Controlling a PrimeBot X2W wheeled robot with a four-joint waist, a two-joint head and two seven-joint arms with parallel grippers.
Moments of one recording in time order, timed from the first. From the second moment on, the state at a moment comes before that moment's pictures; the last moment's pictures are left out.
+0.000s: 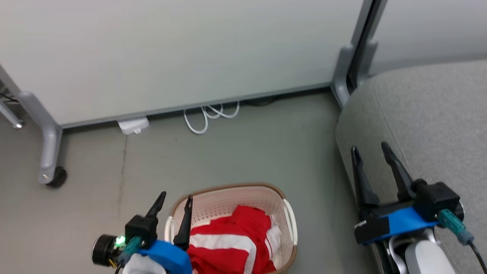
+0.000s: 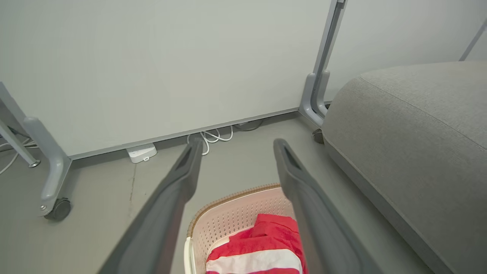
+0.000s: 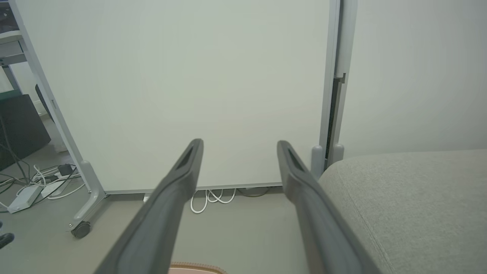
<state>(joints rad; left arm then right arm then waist) -0.20 0.05 -0.24 0.45 -0.14 -0.04 -0.23 -0.13 -0.05 0.04 0.09 0.09 0.13 -0.14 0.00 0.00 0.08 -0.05</state>
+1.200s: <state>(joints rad) -0.77 0.07 -0.46 1.20 -0.08 -0.01 -0.09 -0.55 -0.05 0.25 0.13 0.25 0.13 -0.26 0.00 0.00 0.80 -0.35</state>
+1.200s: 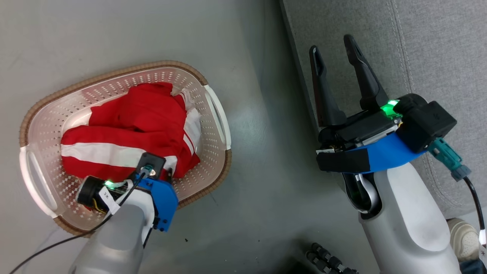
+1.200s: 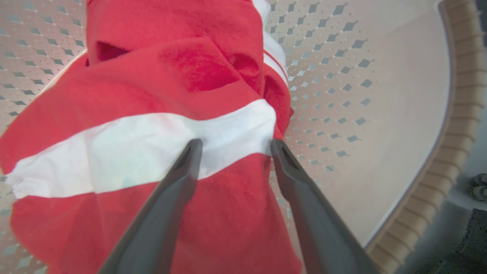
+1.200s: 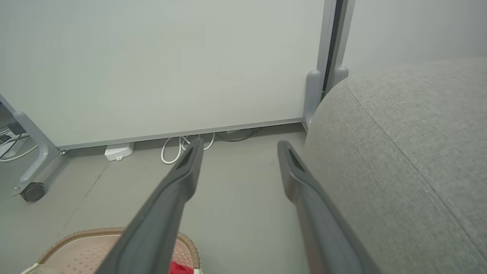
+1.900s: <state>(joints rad) -0.82 0.11 -0.48 1.28 -0.09 0.07 0.04 -0.55 -0.05 0.29 0.12 0.28 0.13 -0.26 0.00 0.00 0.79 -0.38</state>
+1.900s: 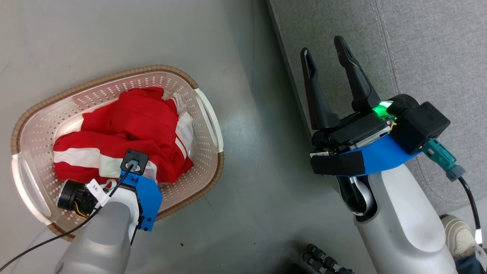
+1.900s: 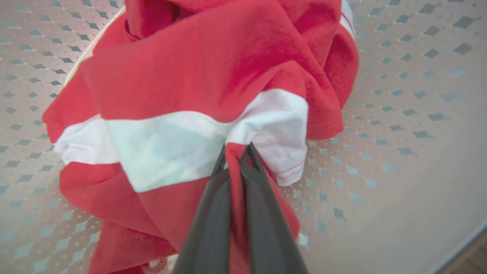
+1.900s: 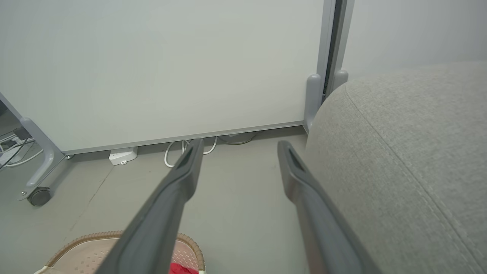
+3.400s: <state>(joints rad) -0.80 0.05 -0.95 0.68 -0.68 0.06 0.01 -0.19 -0.05 0.24 0.27 0.08 0.13 -0.13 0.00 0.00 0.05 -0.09</state>
